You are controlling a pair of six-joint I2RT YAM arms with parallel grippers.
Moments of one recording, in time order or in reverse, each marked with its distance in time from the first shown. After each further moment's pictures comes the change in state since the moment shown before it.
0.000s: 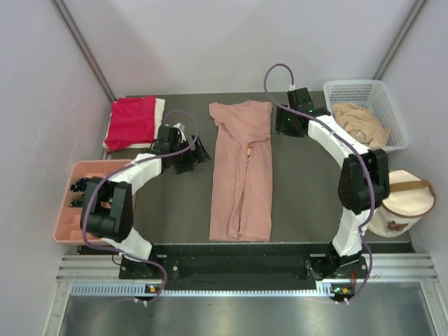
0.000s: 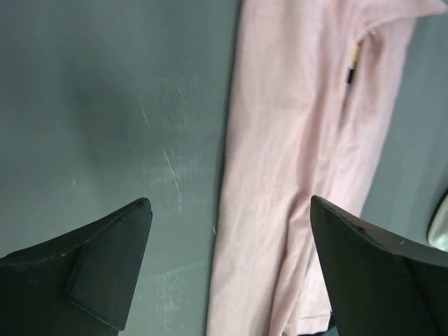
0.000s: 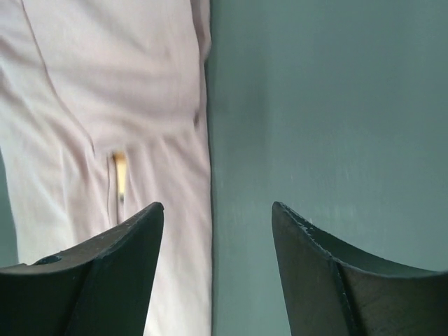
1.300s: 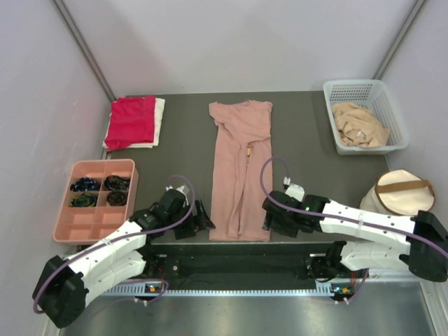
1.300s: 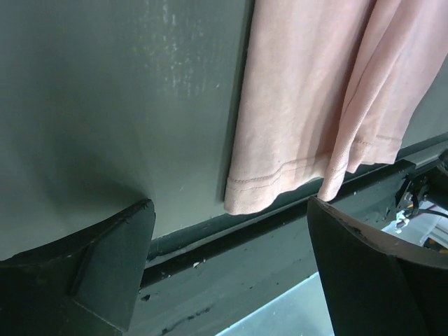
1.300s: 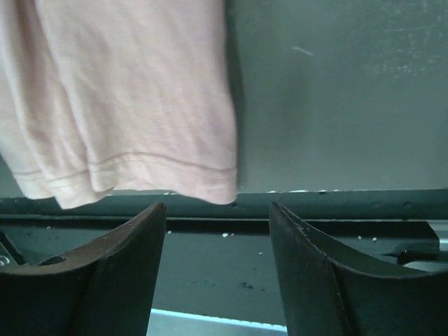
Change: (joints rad) left arm -0.409 -0.807 -0.669 -0.229 -0.097 -0.326; right arm 0.768 -0.829 -0.945 -0.230 0.174 0.937
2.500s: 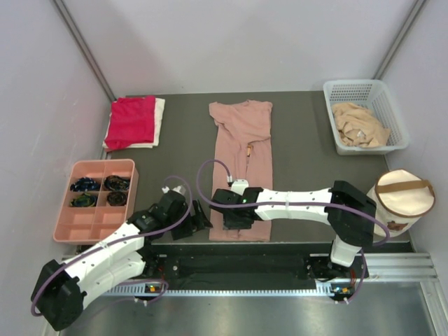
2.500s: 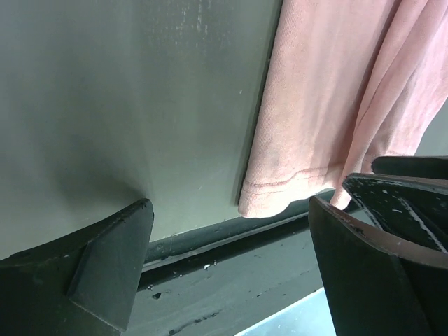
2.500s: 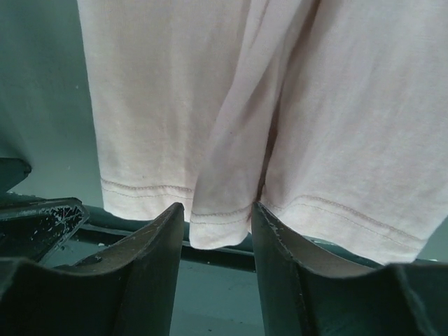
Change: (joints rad) left arm -0.029 -0.041 0.008 -0.050 -0.092 -0.034; right arm 0.157 0.602 0.475 0.066 0.023 -0.161
